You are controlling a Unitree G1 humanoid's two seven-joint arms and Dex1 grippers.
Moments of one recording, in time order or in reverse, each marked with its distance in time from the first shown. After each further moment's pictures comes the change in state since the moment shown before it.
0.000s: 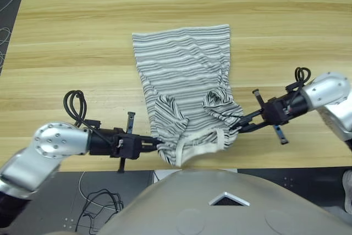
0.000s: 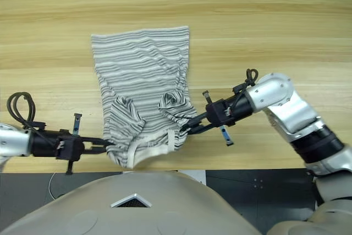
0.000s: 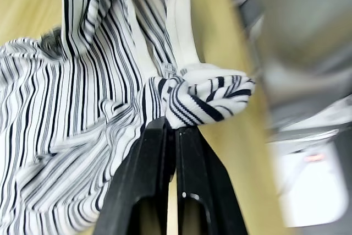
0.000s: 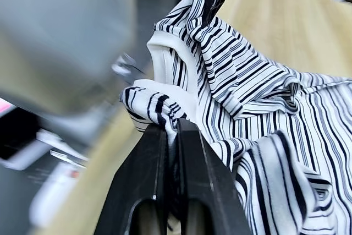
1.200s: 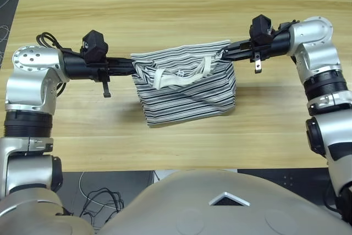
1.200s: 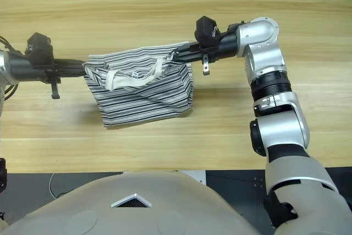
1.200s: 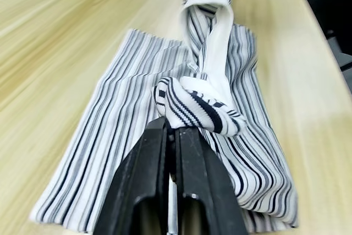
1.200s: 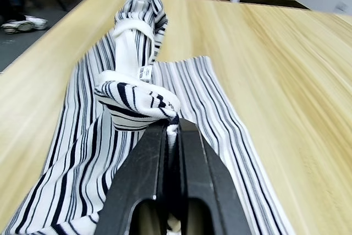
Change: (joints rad) left arm -0.796 -0.487 -0.021 0.935 0.077 0.268 -0.281; right arm -0.459 0.612 -0.265 1.029 -0.405 -0.145 0.006
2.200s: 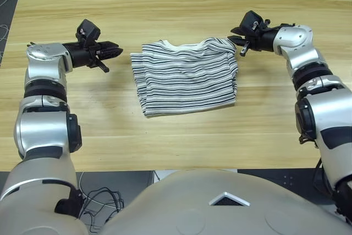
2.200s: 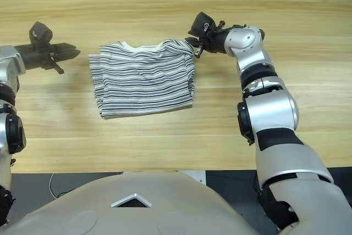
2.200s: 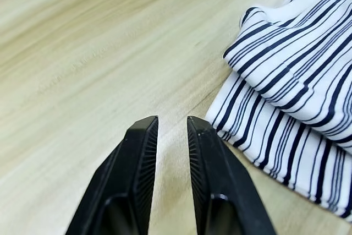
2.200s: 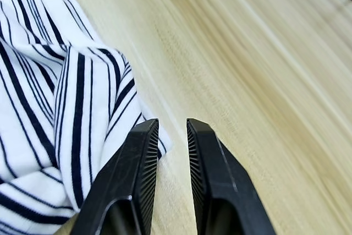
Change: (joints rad) left arm -0.350 -0.167 0.064 0.827 0.372 -0.245 0.270; right arm -0.156 0.109 -0.066 0.501 -0.425 -0.218 -0.654
